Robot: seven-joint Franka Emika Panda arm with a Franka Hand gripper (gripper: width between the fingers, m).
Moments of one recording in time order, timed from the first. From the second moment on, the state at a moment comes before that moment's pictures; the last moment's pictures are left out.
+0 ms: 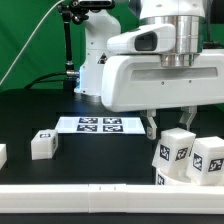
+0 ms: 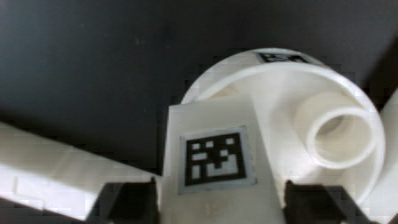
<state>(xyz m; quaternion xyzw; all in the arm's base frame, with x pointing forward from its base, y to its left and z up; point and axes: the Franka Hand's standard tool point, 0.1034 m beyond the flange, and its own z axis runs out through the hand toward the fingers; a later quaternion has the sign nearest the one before) 0.612 0.060 0.077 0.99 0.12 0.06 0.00</state>
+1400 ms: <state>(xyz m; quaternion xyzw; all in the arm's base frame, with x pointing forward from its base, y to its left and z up) 0.612 0.063 0.077 0.90 -0.44 0.06 -0.04</state>
